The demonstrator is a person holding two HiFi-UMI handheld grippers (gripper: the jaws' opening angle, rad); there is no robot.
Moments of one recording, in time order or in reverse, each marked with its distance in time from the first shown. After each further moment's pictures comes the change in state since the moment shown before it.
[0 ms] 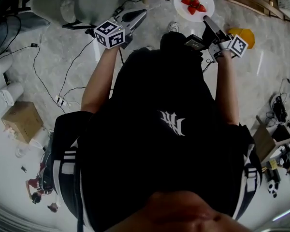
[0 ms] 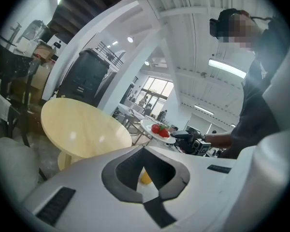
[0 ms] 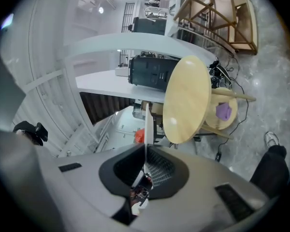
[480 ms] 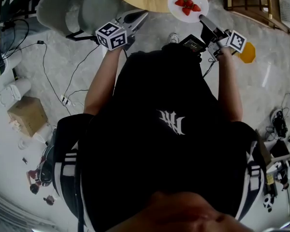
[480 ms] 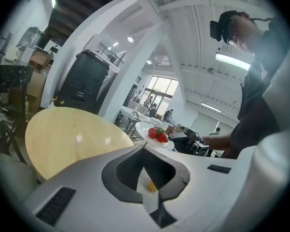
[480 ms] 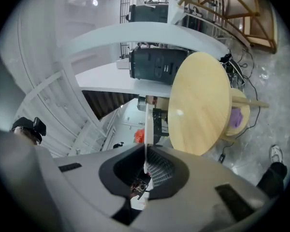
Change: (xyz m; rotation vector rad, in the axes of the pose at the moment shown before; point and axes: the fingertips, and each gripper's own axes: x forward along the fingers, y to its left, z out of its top) left arm 0.090 0.019 0.071 0.025 0.008 0.078; right arm 0.036 -0.005 0.103 0.021 0.146 0.085
